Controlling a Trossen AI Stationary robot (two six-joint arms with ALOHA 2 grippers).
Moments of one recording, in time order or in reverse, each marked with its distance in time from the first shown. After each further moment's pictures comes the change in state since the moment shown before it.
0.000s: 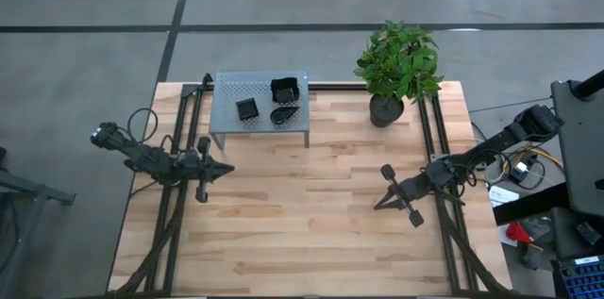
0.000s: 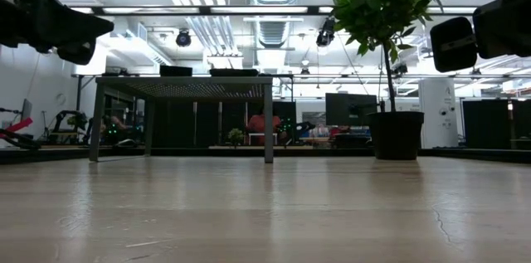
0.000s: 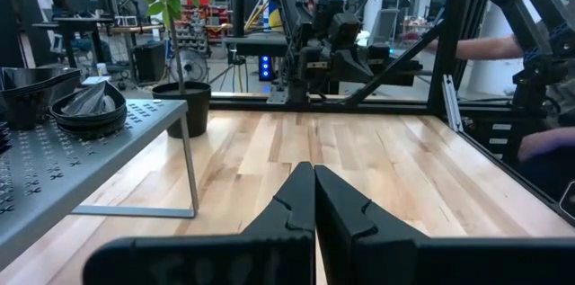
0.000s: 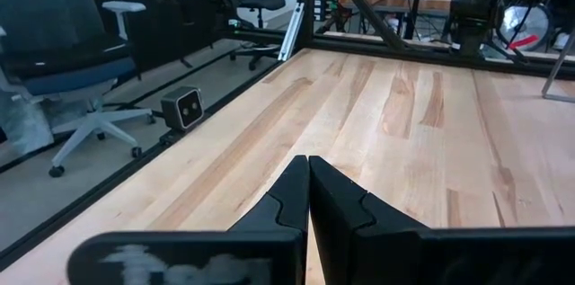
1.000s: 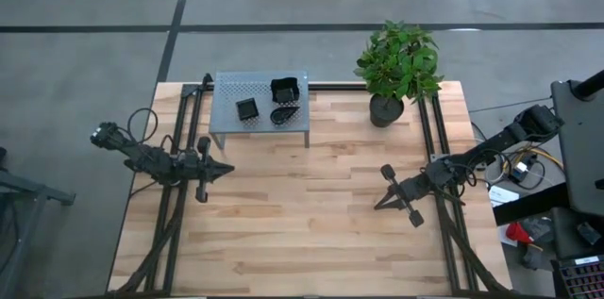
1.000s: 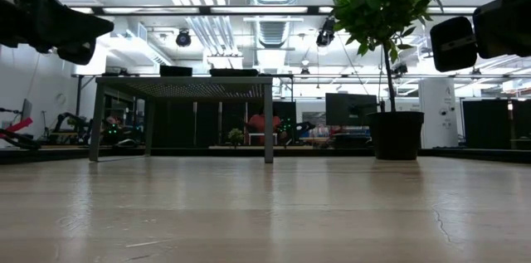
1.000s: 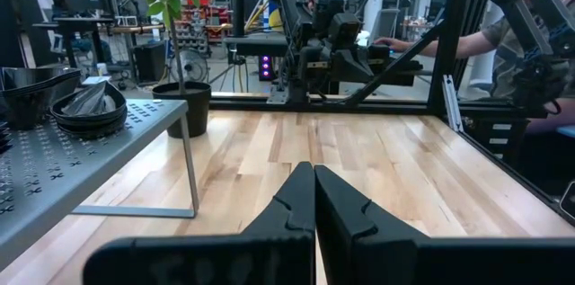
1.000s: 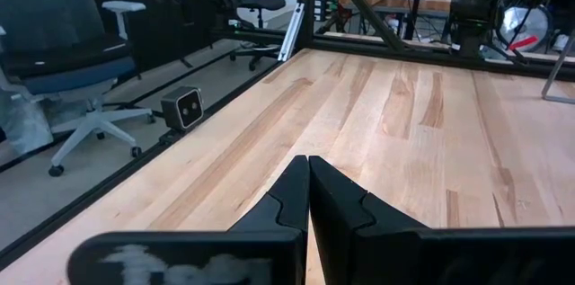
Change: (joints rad) left arm 0.000 0.000 -0.001 0.000 0.000 0.000; right arm 0.000 0.000 0.000 0.001 0.000 0.001
